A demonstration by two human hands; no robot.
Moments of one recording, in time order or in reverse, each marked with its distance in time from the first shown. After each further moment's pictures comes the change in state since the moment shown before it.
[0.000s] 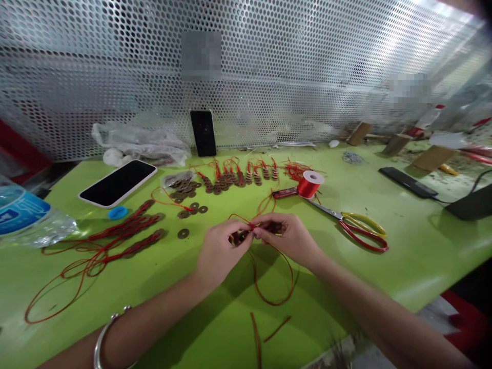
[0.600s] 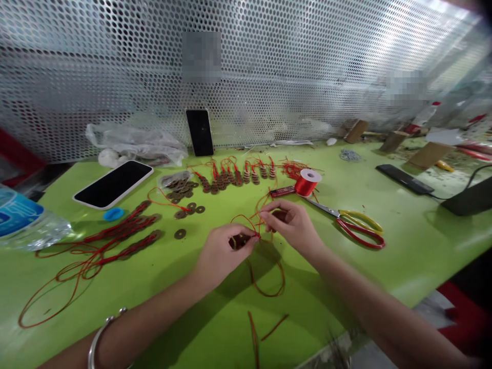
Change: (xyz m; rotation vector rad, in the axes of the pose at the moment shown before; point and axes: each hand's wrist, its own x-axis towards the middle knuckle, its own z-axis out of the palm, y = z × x) left_hand -0.001 0.003 0.003 -0.112 -0.126 -0.126; right_hand 0.006 -0.007 -0.011 0.045 0.197 -0.030
